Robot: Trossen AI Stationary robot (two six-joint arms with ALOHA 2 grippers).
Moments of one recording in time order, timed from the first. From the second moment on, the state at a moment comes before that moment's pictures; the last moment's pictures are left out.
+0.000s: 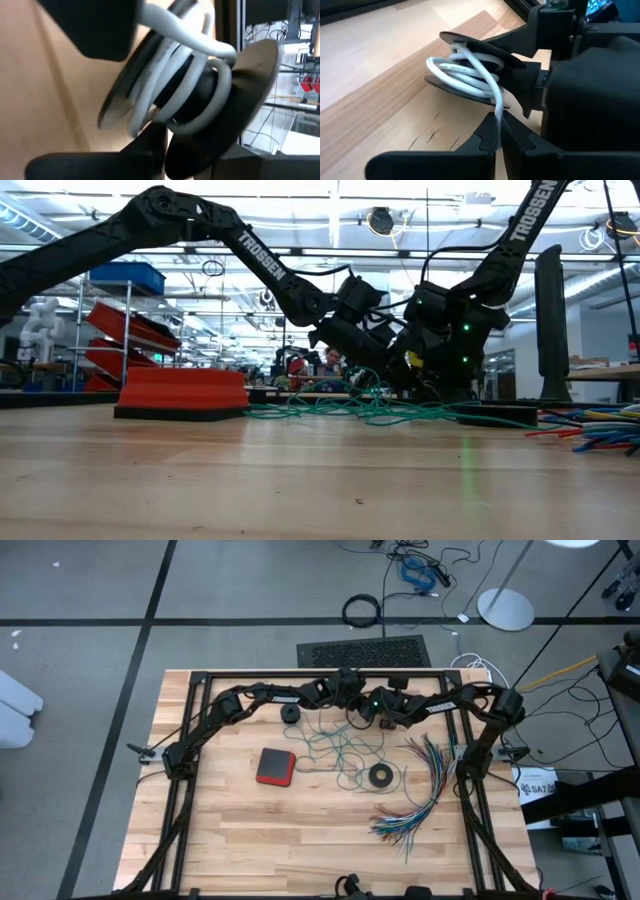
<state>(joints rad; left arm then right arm) 0.42 2.45 1.80 0.14 0.27 -0.50 -0.53 1.74 0.71 0.01 0.64 -0.54</state>
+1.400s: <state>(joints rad) 0.39 2.46 1.79 0.03 0.11 -0.31 -0.59 1.55 0.71 0.00 0.10 -0.44</state>
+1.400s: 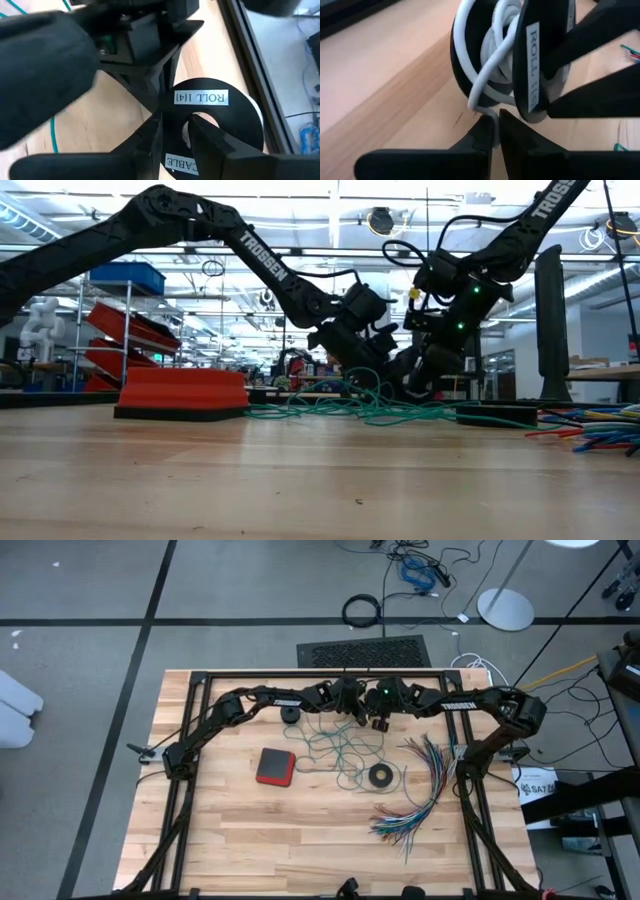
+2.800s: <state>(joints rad) 0.38 2.45 1.80 -0.06 0.18 -0.11 -0.57 1.41 0.69 -0.19 -0.11 -0.24</state>
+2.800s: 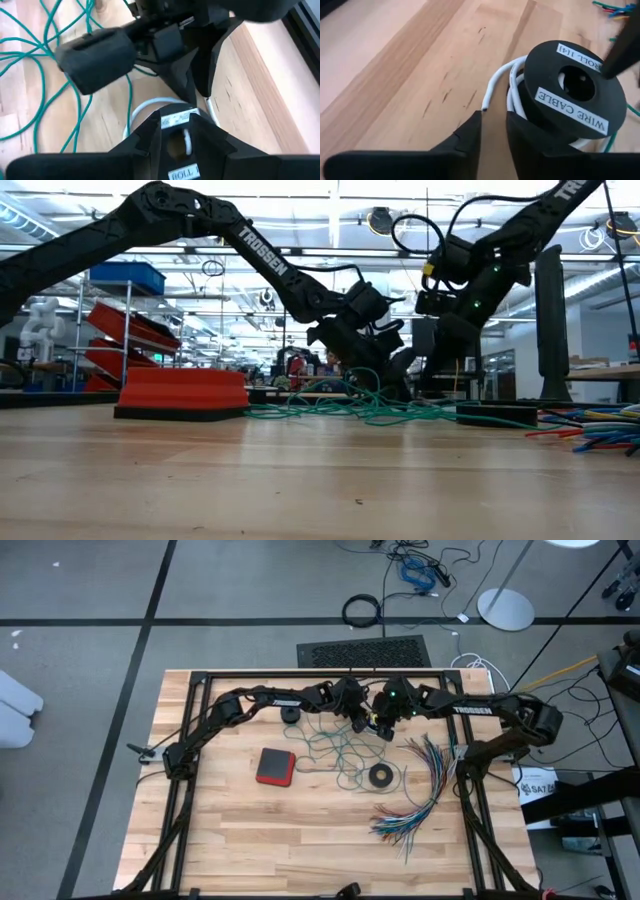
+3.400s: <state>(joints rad) 0.38 2.33 1.80 -0.22 0.27 0.08 -0.51 1.40 0.58 -0.07 -0.08 -0.25</state>
